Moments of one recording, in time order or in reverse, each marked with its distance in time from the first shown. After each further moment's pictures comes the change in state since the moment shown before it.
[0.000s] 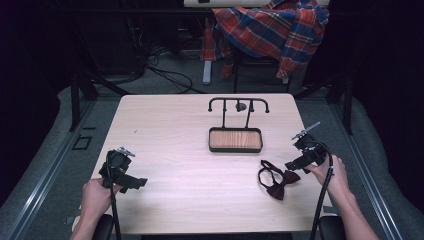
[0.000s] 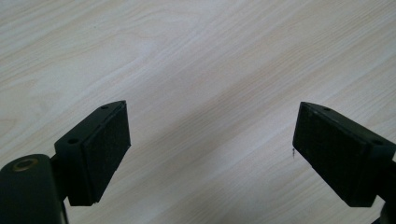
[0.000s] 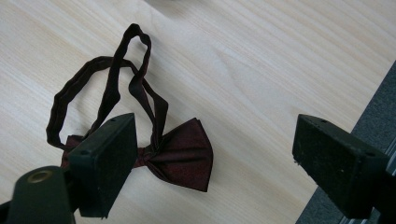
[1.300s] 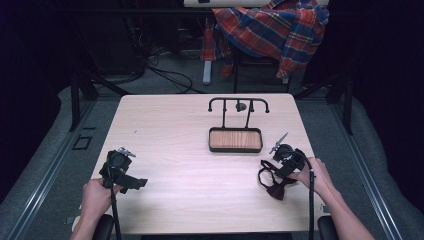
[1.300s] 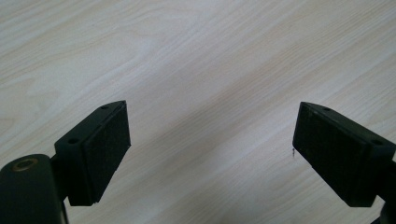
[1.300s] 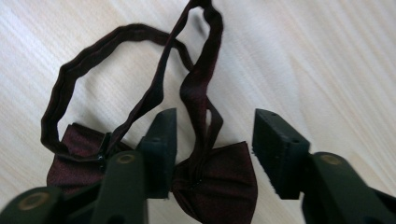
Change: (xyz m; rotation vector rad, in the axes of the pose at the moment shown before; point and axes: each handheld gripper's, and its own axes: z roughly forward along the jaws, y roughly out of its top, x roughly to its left) left arm 0.000 0.000 0.001 0.007 -0.003 0.004; right arm 0.040 0.014 0.047 0.141 -0.025 -0.290
